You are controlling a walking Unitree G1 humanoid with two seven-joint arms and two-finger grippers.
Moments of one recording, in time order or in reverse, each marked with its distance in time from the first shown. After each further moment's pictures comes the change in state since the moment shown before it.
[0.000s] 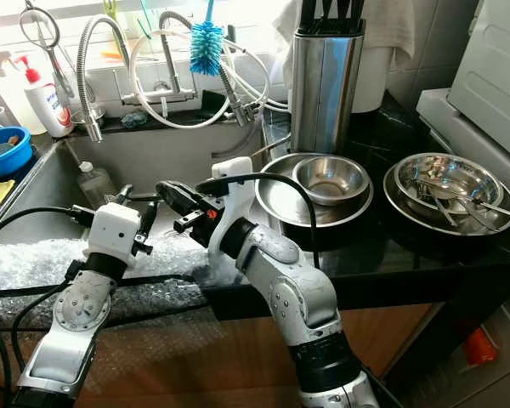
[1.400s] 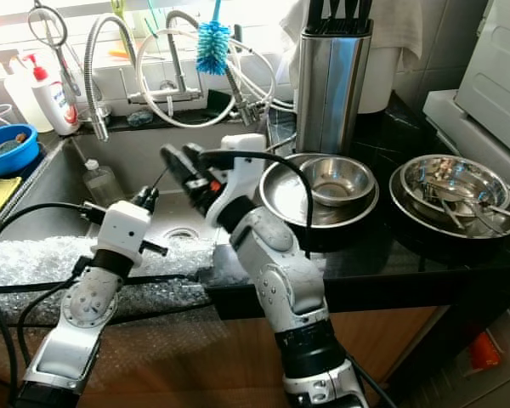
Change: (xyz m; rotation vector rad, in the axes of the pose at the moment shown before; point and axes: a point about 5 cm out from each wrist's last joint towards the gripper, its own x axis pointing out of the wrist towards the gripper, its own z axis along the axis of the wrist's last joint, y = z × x) left arm 0.005 0.000 0.003 0.030 -0.011 0.018; right arm -0.008 -0.033 0.056 -0.101 -0.364 -0.364
